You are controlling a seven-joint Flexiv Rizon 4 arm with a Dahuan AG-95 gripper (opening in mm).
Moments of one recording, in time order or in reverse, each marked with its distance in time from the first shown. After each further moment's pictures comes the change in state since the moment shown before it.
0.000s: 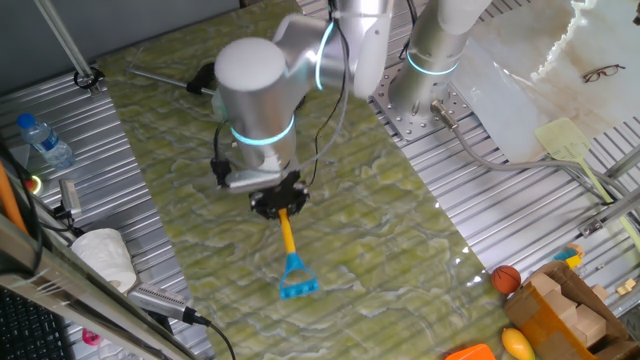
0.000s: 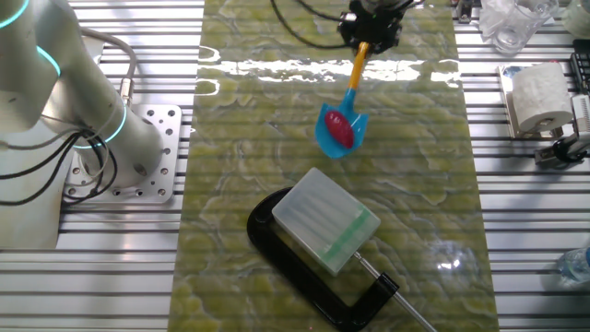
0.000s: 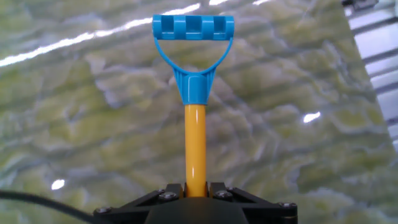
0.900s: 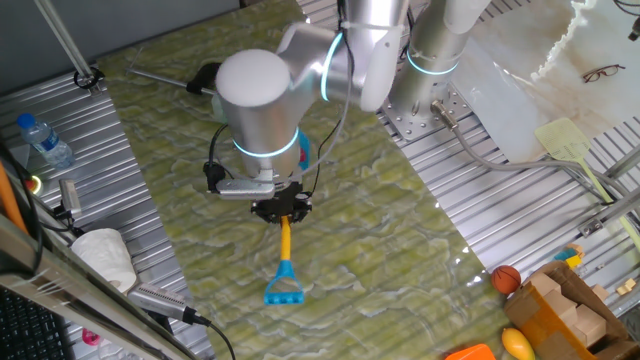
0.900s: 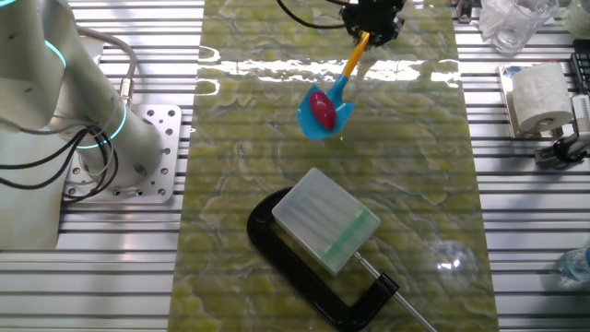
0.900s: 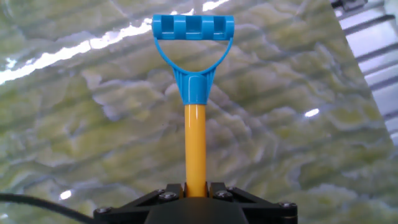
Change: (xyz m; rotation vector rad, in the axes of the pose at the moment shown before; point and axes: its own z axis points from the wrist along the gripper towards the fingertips) arm -0.006 0.007 -0.011 0.021 0.057 0.265
